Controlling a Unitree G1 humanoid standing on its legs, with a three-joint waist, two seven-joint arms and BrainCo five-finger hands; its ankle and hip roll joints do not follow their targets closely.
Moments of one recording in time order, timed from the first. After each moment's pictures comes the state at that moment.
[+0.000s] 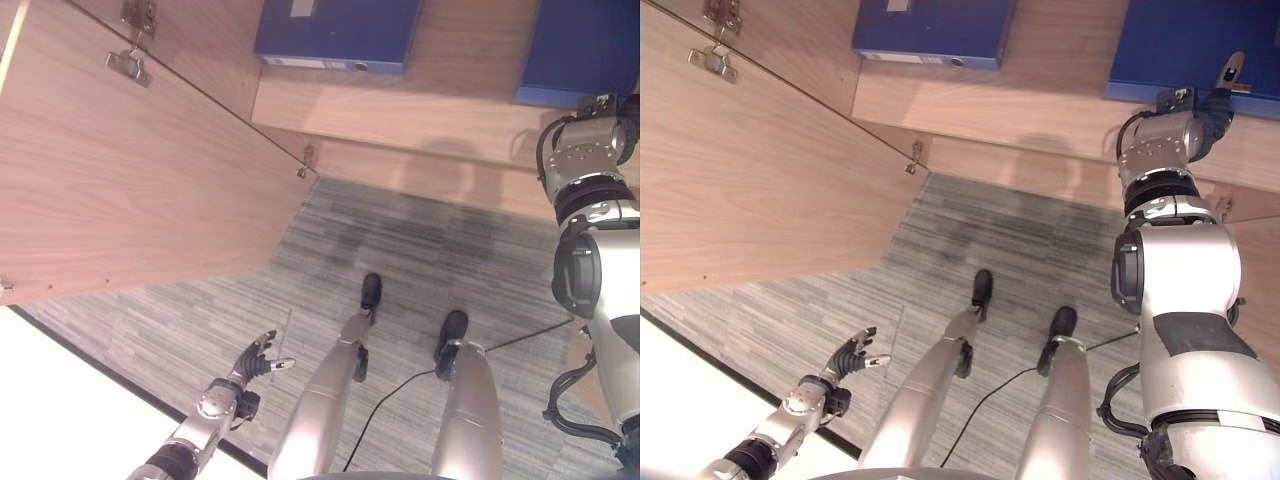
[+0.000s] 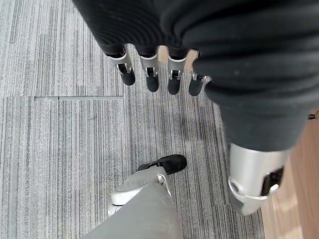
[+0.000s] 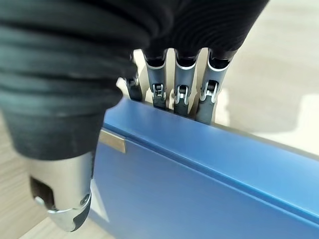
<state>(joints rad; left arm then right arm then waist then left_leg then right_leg) -0.09 0.44 -0.55 0.72 -0.39 -0.20 0.04 -1.43 -0.57 0.00 1.43 1.35 -0.38 -0.55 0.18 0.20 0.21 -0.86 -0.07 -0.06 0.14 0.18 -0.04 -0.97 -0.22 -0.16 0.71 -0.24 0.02</state>
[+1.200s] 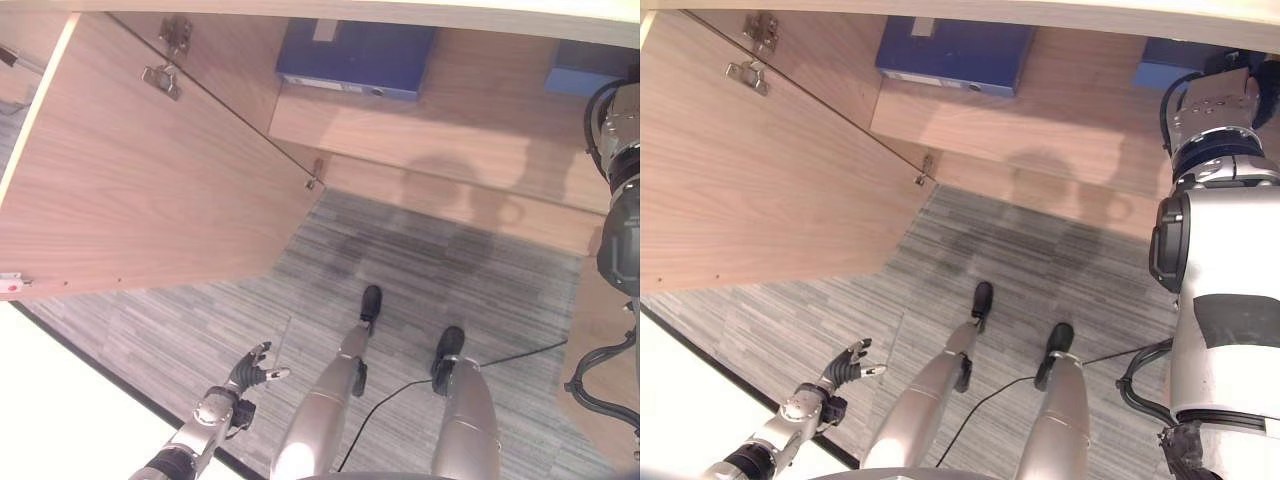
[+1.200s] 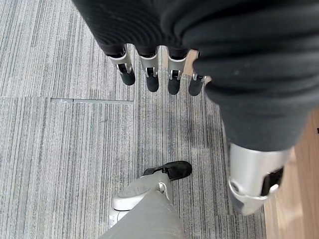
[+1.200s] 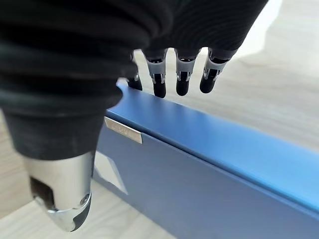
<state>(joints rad) -0.09 0.43 -0.56 0.78 -0.38 -0.18 0.03 -1.58 -0.69 0.11 1.57 1.35 -0.25 -0.67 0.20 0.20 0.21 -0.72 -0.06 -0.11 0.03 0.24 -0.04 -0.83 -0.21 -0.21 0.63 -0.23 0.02</state>
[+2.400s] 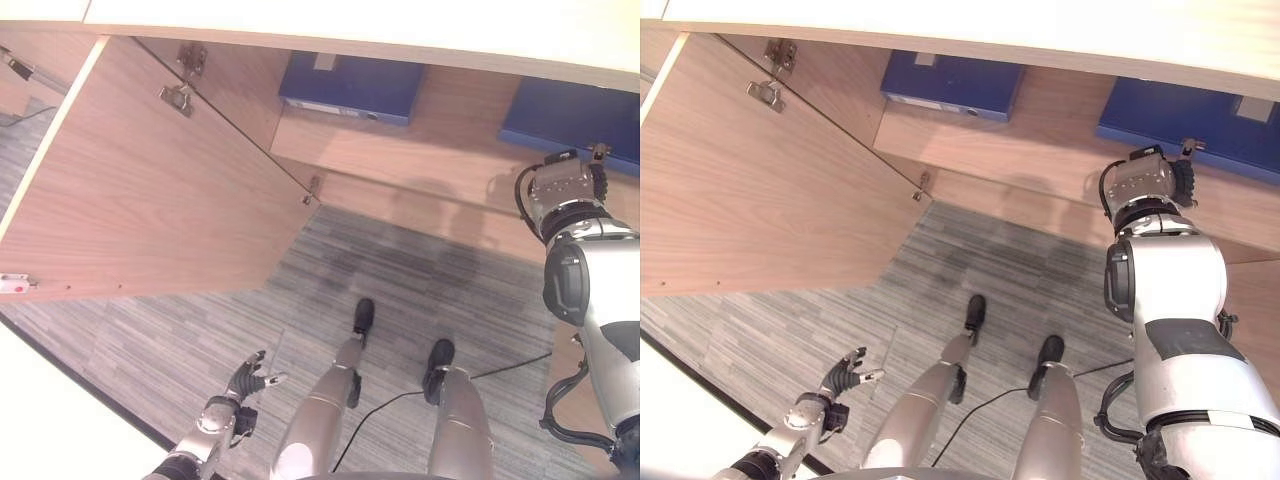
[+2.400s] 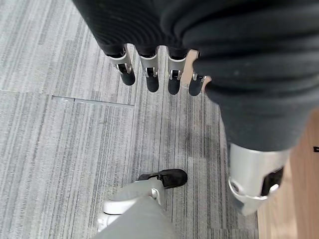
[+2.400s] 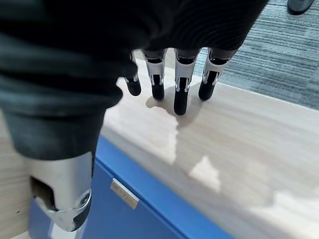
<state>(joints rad) -0.08 0.39 -0.55 0.87 -0.43 -0.19 0.09 -1.38 -0.57 0.03 1.57 1.26 -0.25 -0.82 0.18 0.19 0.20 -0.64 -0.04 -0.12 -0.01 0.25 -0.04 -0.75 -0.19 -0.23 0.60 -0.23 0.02</state>
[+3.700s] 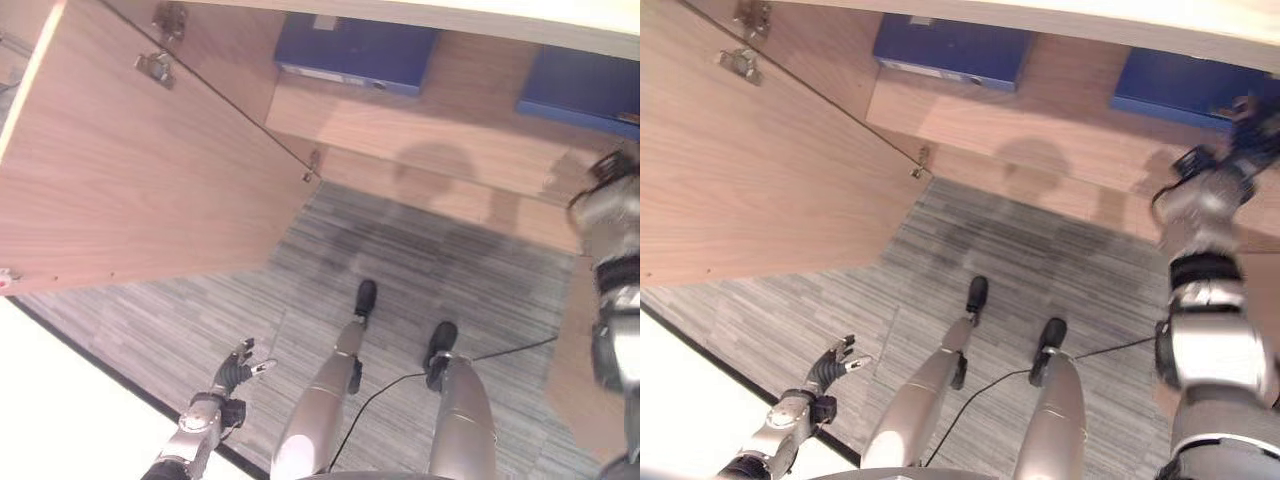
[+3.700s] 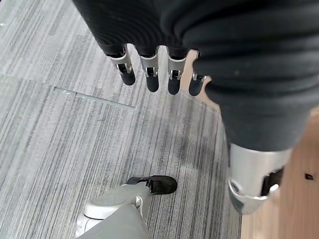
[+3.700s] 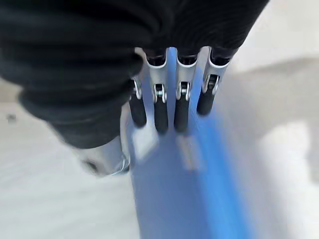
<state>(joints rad) -0.02 0.39 -0.31 0.78 -0.45 -0.21 -0.02 -0.72 -0.67 -0.07 0.71 0.73 -0.33 -0.60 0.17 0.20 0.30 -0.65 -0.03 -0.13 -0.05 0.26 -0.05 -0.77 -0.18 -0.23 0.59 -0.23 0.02</state>
